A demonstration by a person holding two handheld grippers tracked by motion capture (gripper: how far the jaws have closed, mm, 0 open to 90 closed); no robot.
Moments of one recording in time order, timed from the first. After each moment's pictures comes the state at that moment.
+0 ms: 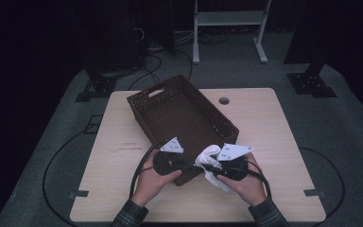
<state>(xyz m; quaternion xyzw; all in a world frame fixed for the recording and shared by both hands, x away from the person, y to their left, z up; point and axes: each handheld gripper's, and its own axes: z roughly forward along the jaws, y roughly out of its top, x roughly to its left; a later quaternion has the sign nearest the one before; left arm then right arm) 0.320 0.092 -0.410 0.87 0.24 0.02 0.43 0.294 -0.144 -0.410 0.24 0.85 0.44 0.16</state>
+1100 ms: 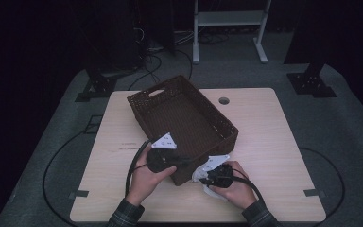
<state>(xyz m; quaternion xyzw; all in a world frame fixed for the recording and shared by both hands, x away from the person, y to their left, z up) 0.319 0.106 -0.392 0.86 0.24 0.03 0.45 0.304 -0.117 -0.474 0.23 0.91 0.33 0.11</state>
